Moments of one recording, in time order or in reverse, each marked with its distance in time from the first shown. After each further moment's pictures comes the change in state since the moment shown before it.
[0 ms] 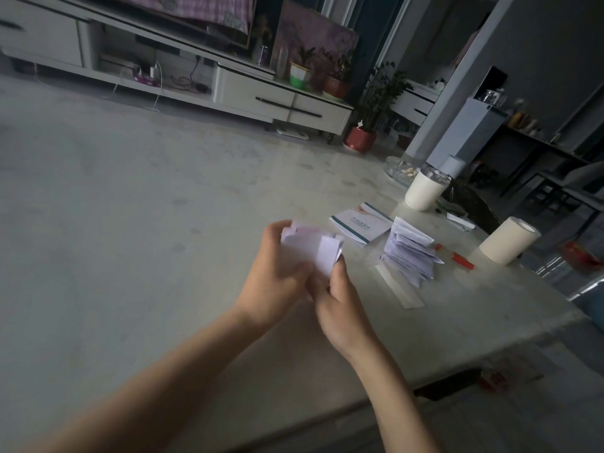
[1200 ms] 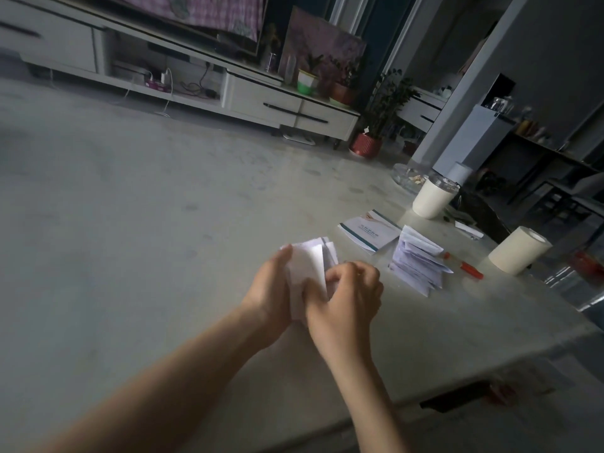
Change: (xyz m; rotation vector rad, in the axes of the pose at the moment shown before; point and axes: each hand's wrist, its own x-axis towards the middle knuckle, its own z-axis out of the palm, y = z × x) left_hand 0.007 0.006 -0.002 -0.584 -0.021 -0.582; right_hand -0.006 -0.016 0.022 -0.539 0.477 0.013
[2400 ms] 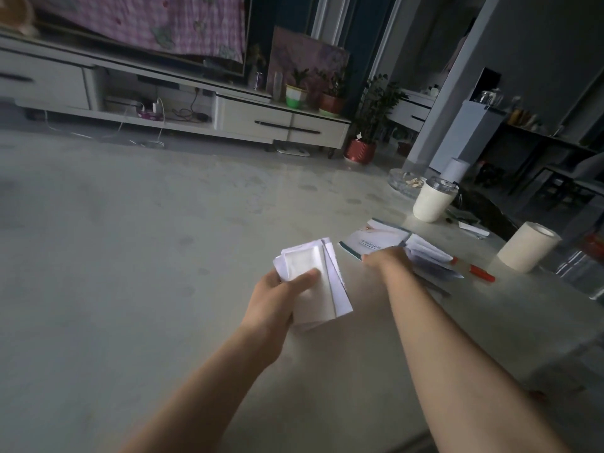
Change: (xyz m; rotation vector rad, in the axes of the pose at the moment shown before) left_hand 0.026 0.003 -0.009 0.173 0.062 0.156; right_hand 0.158 0.073 0.013 -0.244 -0.249 0.697
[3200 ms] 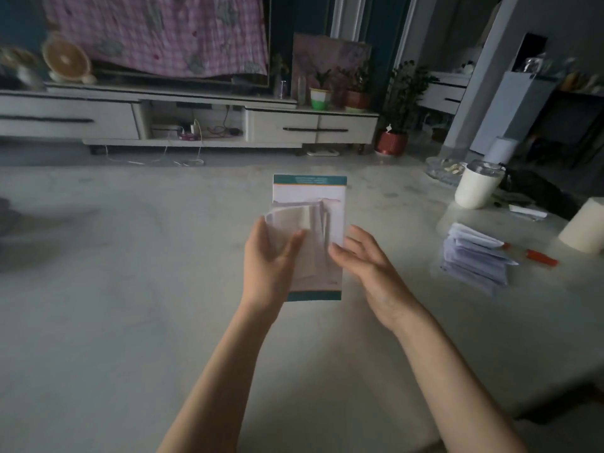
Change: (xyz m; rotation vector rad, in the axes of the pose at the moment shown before) left_hand -0.005 0.054 -0.040 0.466 0.266 0.640; right_hand -0.127 -0.010 0.025 0.943 -0.645 -0.519
